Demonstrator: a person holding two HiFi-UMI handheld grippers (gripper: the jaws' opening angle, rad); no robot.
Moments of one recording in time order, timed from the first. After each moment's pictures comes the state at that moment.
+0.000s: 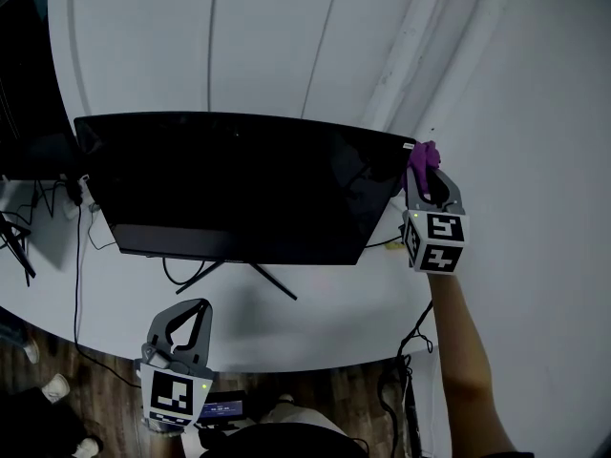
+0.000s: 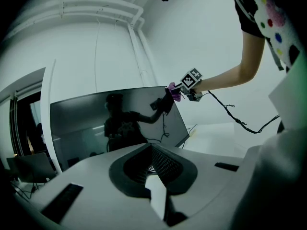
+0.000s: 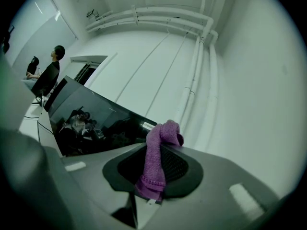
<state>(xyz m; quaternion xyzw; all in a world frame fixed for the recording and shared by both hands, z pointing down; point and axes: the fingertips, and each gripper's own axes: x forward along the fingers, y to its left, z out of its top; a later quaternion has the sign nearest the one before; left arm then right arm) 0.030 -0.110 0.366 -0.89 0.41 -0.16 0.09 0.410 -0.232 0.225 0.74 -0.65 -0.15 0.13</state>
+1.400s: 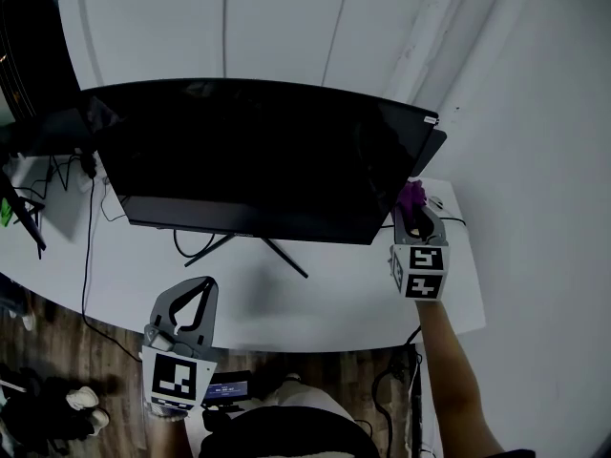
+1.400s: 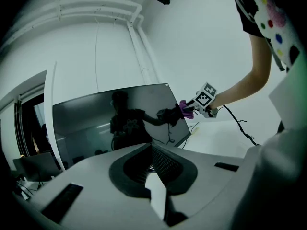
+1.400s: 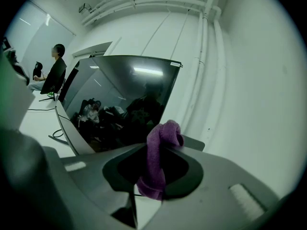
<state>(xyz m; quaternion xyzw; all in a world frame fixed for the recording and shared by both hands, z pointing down) 0.040 -0.104 0.369 -0.88 0.43 -0.17 0.09 0.402 -0.206 0.375 0.71 -0.68 -0.05 0.19</state>
